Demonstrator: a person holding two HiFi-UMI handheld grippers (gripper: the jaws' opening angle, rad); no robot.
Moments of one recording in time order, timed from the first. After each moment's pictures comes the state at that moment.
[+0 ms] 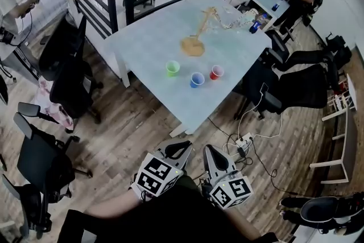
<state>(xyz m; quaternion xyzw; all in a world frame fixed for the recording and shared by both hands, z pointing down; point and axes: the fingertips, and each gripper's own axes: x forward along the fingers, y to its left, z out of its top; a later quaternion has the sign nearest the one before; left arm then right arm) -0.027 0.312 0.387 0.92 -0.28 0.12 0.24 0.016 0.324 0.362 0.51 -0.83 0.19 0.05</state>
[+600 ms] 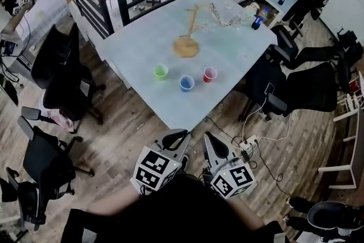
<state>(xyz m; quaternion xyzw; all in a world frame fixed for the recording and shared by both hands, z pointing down) 0.063 0.231 0.376 0.91 -0.34 0.14 0.20 0.109 0.236 0.354 0.47 -0.86 0.19 0.01</state>
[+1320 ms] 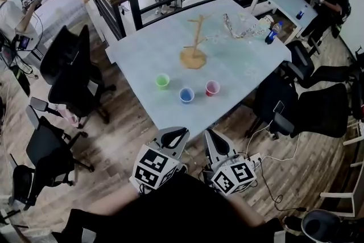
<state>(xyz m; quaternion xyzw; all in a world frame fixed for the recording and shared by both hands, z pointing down) 0.110 0.168 0.363 0.88 -0.42 0.15 0.18 0.164 0.162 0.347 0.41 -0.89 0.20 -0.02</state>
